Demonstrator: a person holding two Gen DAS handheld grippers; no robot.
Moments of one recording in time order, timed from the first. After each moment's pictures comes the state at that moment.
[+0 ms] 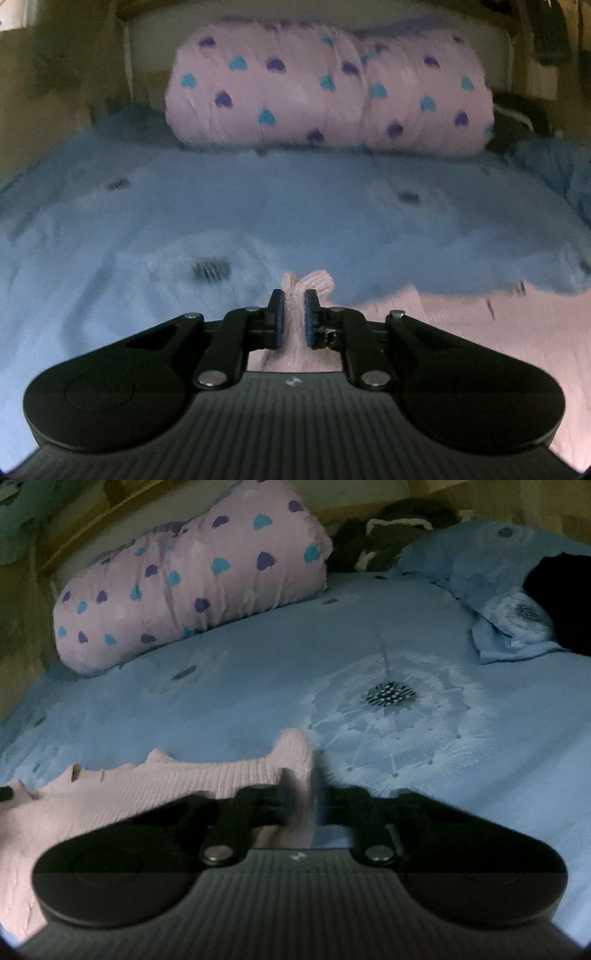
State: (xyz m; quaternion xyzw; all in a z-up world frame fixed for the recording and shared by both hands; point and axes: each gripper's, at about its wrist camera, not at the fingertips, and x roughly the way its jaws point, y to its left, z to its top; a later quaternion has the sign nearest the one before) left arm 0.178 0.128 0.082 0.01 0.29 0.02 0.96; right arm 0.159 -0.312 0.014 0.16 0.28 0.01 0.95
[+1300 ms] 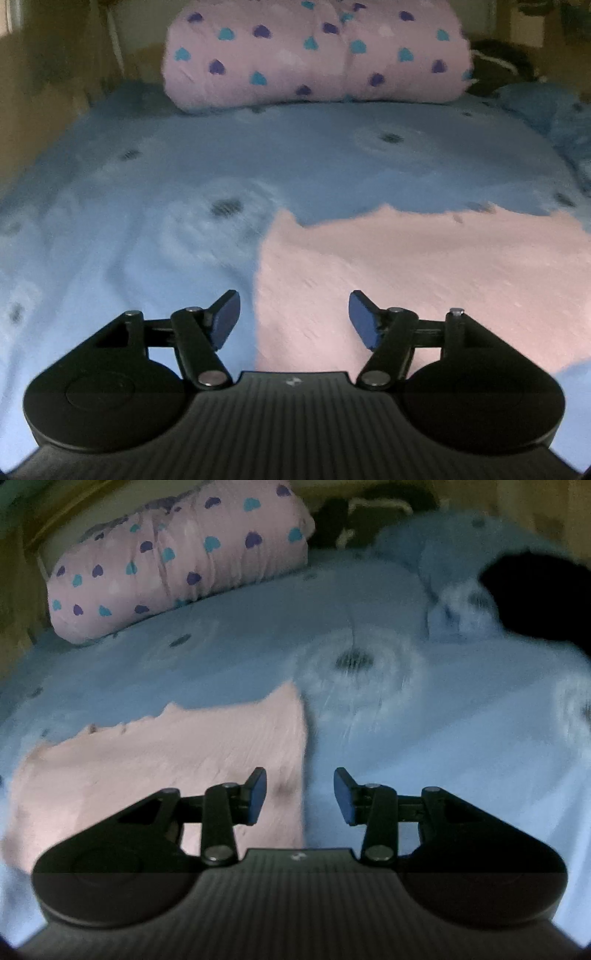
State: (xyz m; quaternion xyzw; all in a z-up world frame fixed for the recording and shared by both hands) left arm 0.088 0.114 0.101 0.04 0.38 0.00 0.92; right arm 0.081 -0.305 0.051 0.15 0.36 -0.01 0.92
